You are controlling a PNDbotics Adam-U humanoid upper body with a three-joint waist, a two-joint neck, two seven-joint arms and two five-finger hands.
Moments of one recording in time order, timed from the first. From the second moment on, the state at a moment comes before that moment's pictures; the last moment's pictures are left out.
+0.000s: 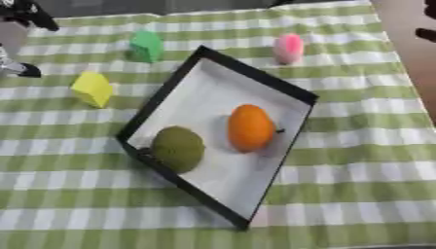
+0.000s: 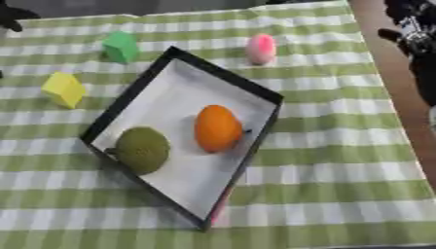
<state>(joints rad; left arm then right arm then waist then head) -0.98 0.80 -0.27 -1.18 -0.36 -0.20 -0.90 -0.26 -0.64 -0.10 -1.74 -0.33 -0.05 0.01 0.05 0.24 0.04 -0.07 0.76</state>
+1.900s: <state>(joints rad) -1.03 0.71 -0.39 -1.02 -0.57 -0.34 -0.78 -0.27 -0.64 -0.08 -1.74 -0.30 -0.04 0.03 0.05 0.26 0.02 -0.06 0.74</state>
